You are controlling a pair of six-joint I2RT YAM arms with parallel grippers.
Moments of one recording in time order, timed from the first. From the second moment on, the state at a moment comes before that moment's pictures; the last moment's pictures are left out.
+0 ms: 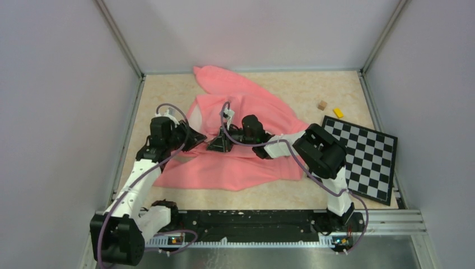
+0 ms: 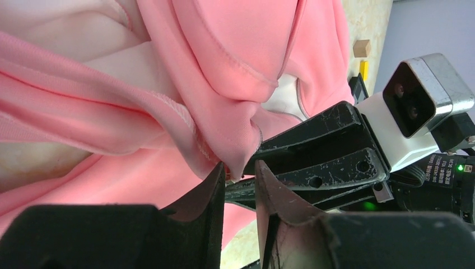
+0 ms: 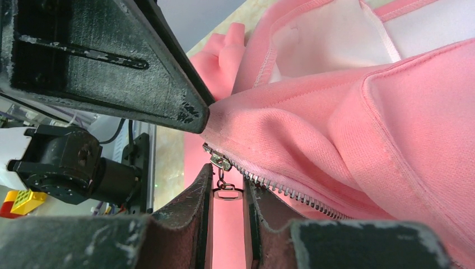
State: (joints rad) left arm -0.10 0.99 0.68 -0.31 0.38 -0.82; right arm 0.85 2.04 1.11 0.79 -0.62 0.53
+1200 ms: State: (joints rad) left arm -0.28 1.11 0.95 -0.47 0.06 0.07; right arm 0.79 2.20 1.66 0.10 -0.86 0.33
